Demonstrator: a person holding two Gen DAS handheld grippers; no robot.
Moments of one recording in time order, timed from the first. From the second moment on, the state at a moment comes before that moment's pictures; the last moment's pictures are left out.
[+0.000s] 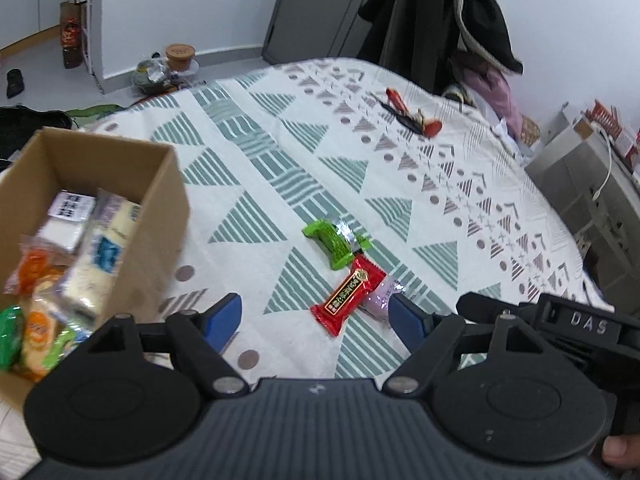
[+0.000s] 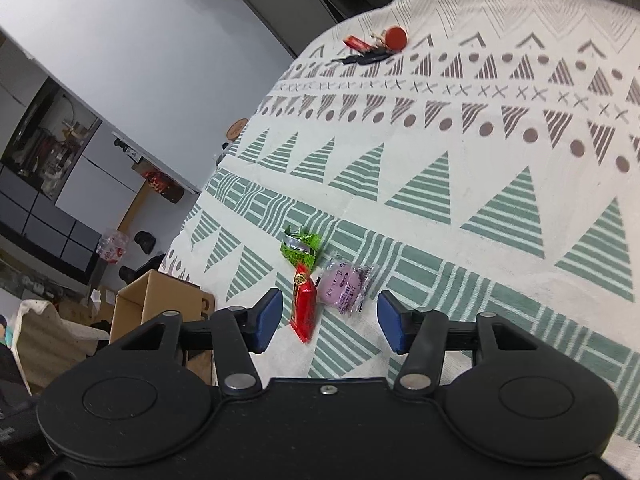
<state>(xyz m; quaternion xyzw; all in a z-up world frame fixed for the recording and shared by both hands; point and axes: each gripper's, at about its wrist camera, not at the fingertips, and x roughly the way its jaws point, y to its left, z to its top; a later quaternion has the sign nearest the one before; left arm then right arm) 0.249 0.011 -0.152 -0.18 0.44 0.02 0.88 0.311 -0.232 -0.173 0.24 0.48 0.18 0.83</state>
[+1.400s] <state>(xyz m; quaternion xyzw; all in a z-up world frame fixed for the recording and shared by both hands) 0.323 -0.004 -0.222 -0.19 0.50 -0.03 0.84 0.366 -0.218 -0.241 0.28 0.53 0.18 0.78</state>
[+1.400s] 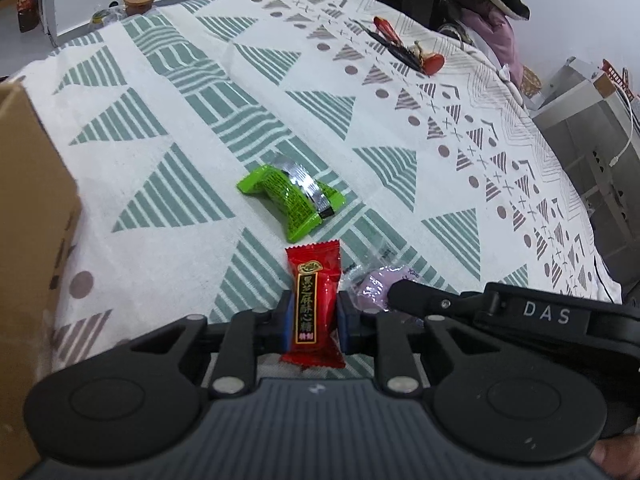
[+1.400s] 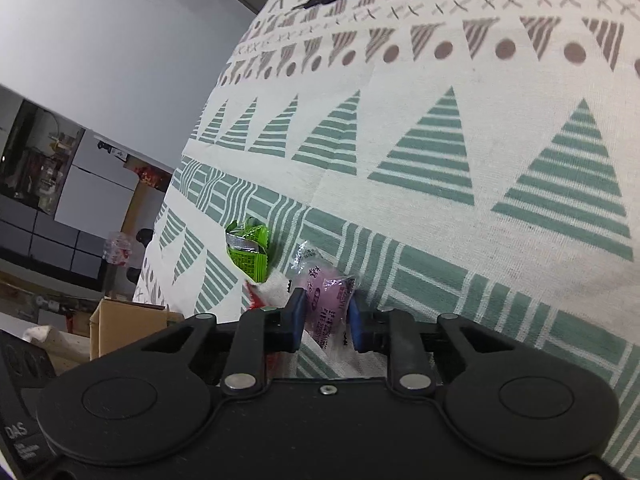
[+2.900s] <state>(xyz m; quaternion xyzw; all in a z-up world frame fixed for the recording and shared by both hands) 0.213 0.087 -0.095 -0.20 0.39 0.05 0.90 0.287 -0.165 -0.129 0.22 0.40 0.22 0.86</state>
